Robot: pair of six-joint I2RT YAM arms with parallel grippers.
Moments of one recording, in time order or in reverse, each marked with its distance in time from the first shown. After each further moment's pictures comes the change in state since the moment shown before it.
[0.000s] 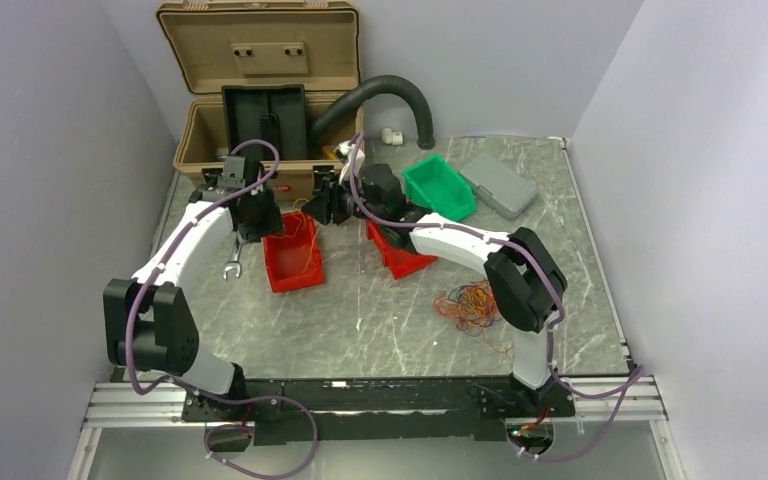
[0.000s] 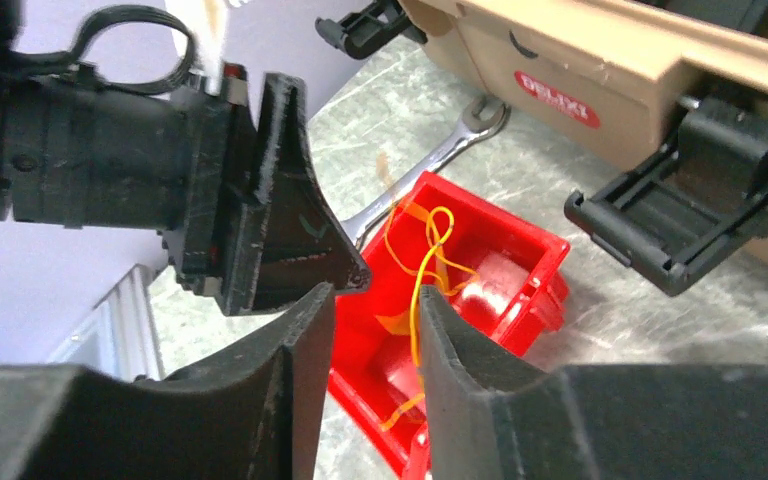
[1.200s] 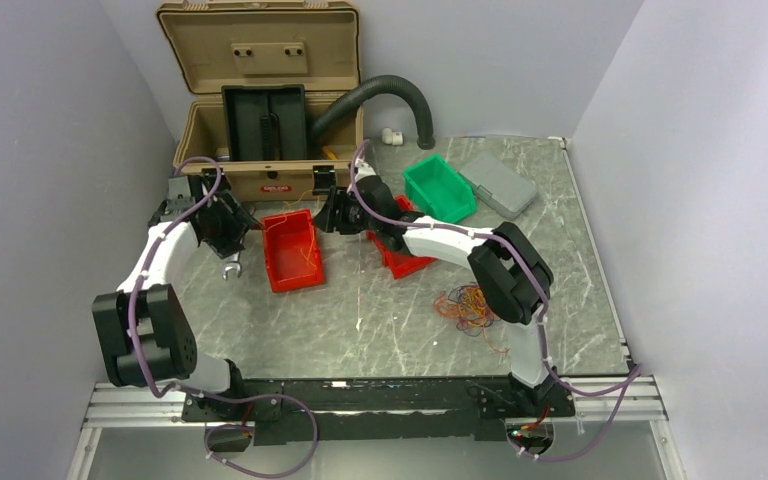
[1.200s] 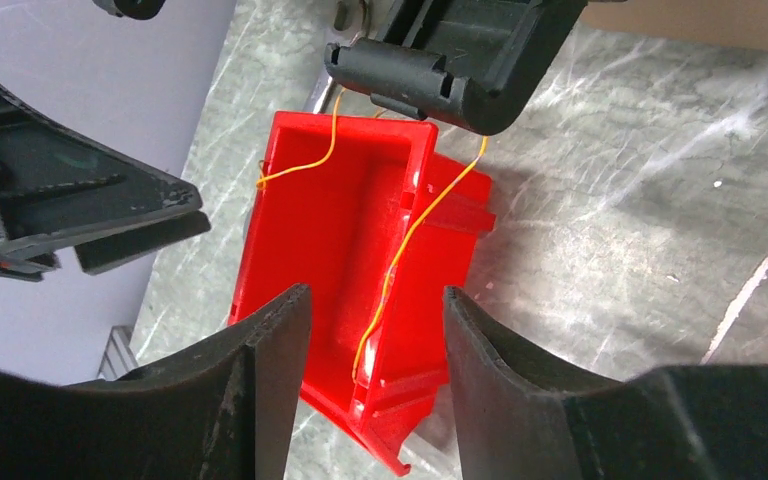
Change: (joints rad) left arm 0.318 -0.062 -0.183 0.198 0.330 -0.146; right arm -0.019 0.087 -0.010 -0.141 0.153 0.251
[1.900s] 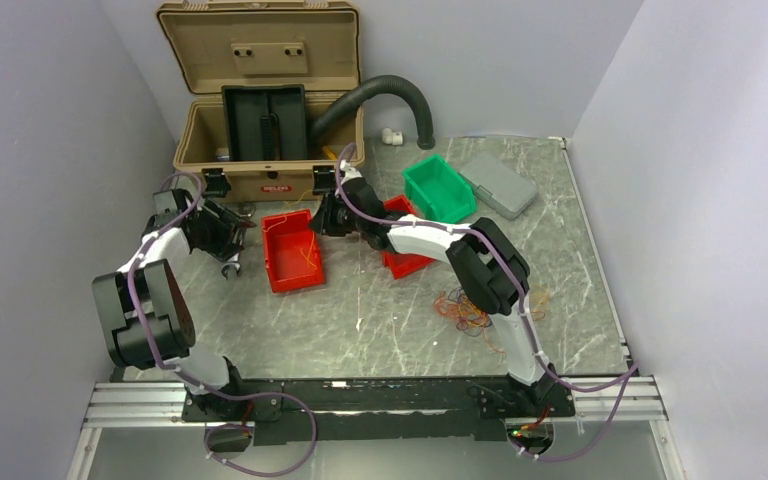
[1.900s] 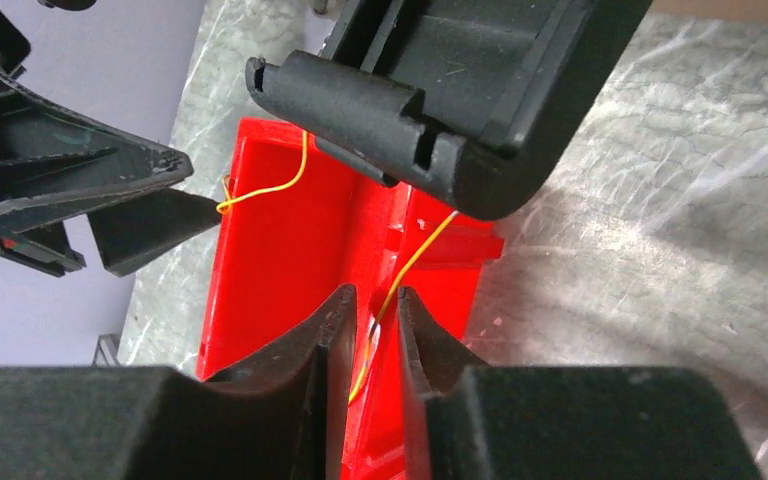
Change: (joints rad) left arm 0.141 0.108 -0.109 0.251 0.168 -0.172; right arm 0.012 0.147 0.130 -0.019 -0.007 0.036
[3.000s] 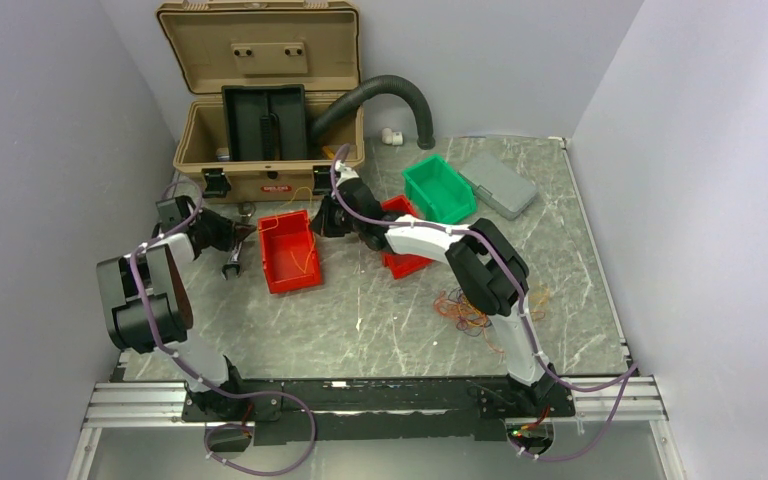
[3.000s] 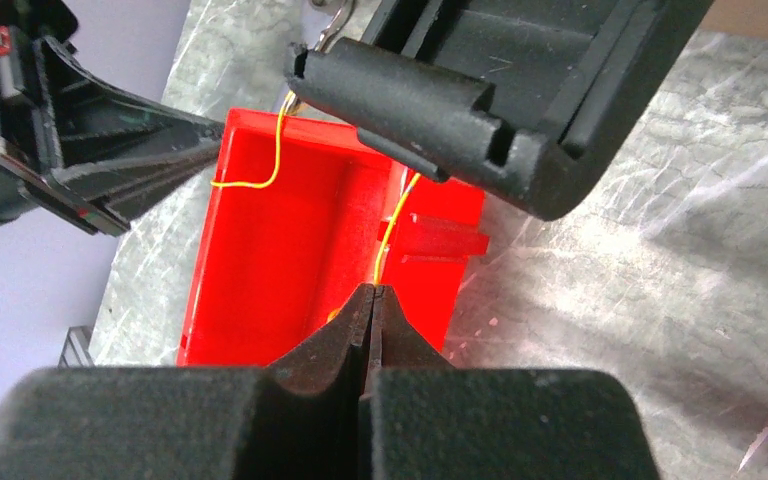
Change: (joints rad) left arm 0.011 0.110 -0.069 0.327 0.137 -0.233; right arm 0.014 0.004 0.021 -0.027 0.016 -0.055
